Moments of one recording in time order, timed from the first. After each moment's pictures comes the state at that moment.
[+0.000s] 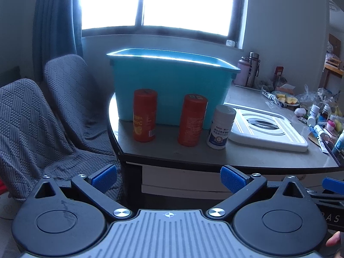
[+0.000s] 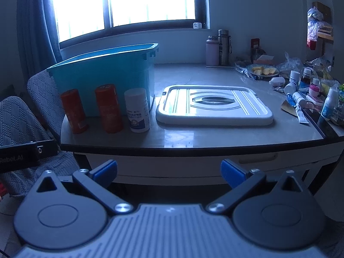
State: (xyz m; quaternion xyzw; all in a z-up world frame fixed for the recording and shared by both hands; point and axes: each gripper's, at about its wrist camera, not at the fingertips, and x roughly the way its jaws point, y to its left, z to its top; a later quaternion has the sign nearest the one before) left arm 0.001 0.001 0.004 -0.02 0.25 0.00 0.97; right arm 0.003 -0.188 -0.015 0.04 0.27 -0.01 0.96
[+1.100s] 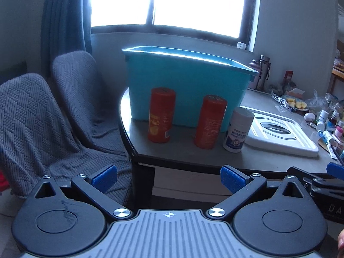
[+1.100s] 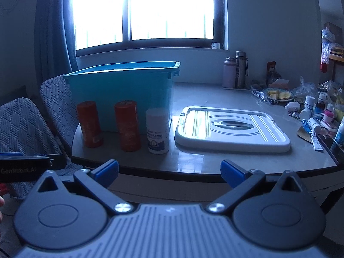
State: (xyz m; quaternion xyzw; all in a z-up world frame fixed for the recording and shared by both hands) left arm 0.022 0.038 -0.009 -0.03 0.25 0.01 0.97; right arm 0.021 -0.159 -0.009 0.01 0.21 0.03 0.98
